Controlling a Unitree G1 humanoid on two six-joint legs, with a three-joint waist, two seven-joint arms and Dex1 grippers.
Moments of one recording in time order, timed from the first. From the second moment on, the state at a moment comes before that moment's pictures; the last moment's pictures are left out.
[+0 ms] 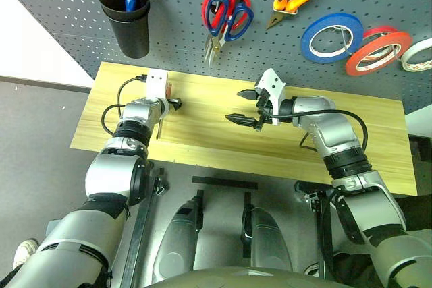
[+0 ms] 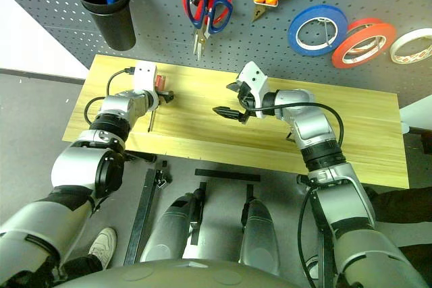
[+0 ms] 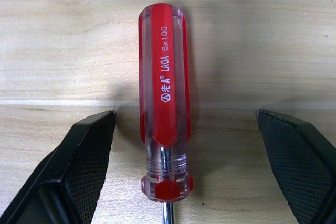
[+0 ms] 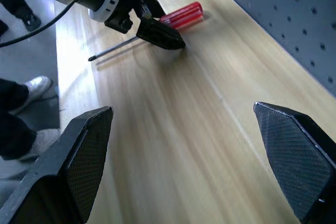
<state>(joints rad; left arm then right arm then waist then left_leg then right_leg) -1.13 0.25 0.12 1.14 -0.05 0.47 -0.11 -0.80 -0.45 0.19 0.40 0.21 0.32 0.97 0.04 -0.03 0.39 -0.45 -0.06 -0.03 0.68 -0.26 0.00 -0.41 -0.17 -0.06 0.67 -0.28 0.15</state>
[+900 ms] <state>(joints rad) -0.76 0.28 0.02 0.52 -0.09 0.52 -0.45 -0.65 -0.58 0.00 0.03 0.41 0.56 1.07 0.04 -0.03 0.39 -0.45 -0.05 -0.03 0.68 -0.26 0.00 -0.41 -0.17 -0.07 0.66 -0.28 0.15</state>
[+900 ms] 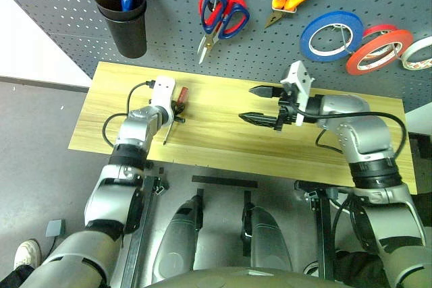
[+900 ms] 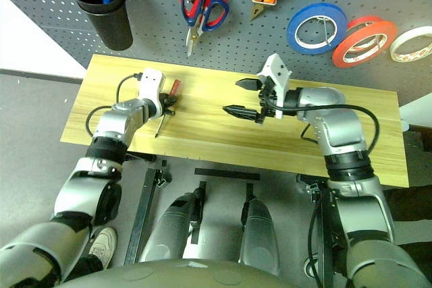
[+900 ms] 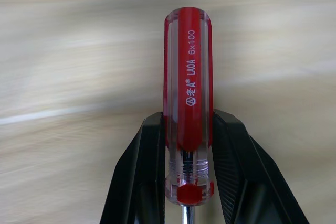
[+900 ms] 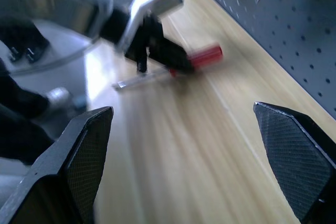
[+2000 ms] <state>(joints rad) -0.92 0.31 0.23 0.14 -0.58 0.15 -0.80 -0.68 -0.80 -0.32 -0.23 0.89 0.79 0.94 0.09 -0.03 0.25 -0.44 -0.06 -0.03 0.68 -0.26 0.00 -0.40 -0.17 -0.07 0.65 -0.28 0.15</state>
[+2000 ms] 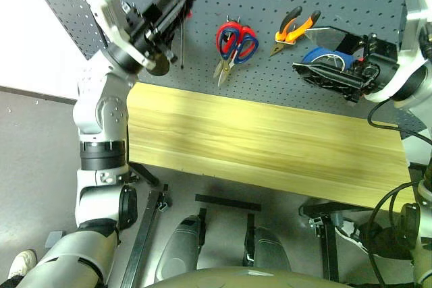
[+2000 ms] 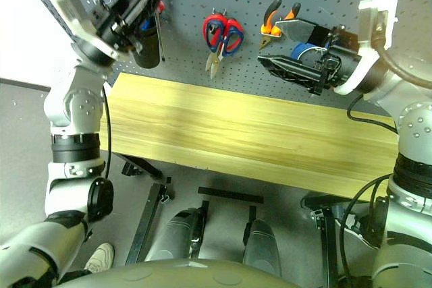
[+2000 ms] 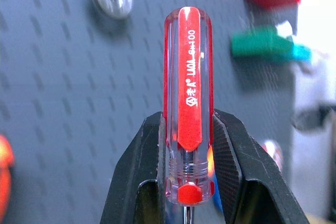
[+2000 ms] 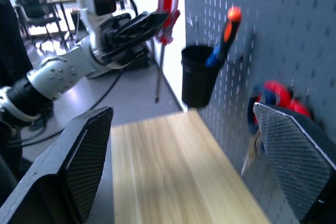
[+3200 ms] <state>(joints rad) -1.22 0.40 0.23 1.02 -0.20 -0.35 -0.53 -0.72 -0.76 -0.18 -0.15 0.78 0.75 0.86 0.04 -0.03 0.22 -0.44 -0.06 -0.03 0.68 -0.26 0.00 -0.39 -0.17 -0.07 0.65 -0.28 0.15</state>
